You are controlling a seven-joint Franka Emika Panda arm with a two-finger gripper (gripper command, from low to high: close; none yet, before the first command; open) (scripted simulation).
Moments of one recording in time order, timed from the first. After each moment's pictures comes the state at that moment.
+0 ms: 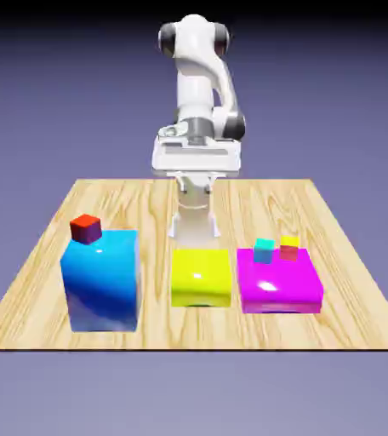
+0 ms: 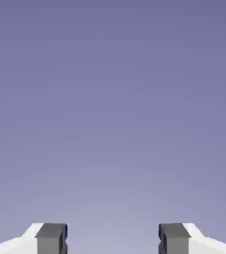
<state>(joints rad) -0.03 -0.55 0.00 -2.80 0.03 3.01 0.77</state>
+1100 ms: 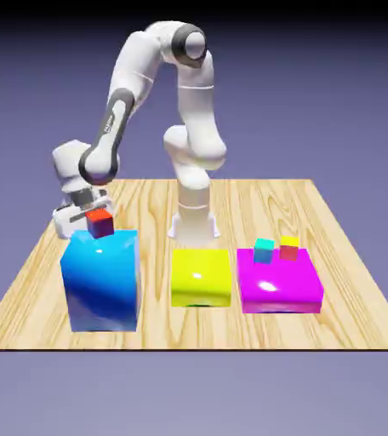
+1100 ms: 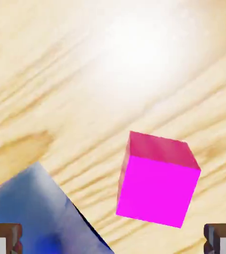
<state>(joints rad) -0.94 0.01 0.07 -2.72 0.69 2.62 1.61</state>
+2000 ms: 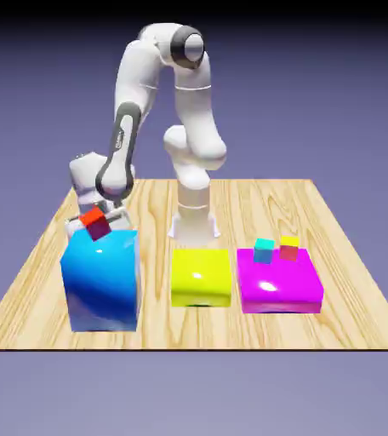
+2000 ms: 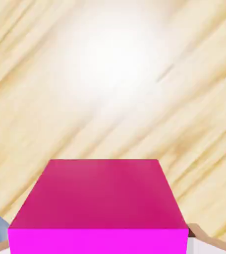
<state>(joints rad) -0.81 -0.08 -0.04 -2.69 0.67 2.70 1.73</state>
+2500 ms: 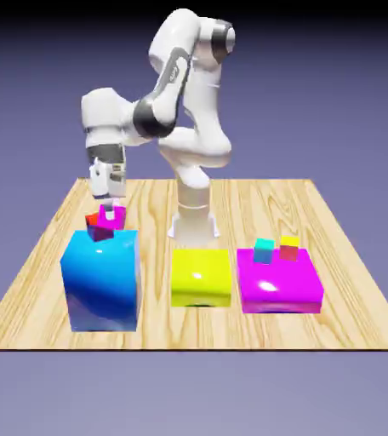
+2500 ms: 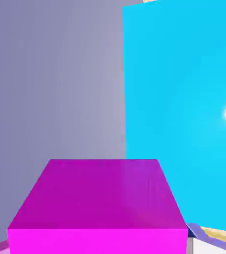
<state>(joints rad) -0.51 -0.29 0.21 -2.51 0.54 2.45 1.41</state>
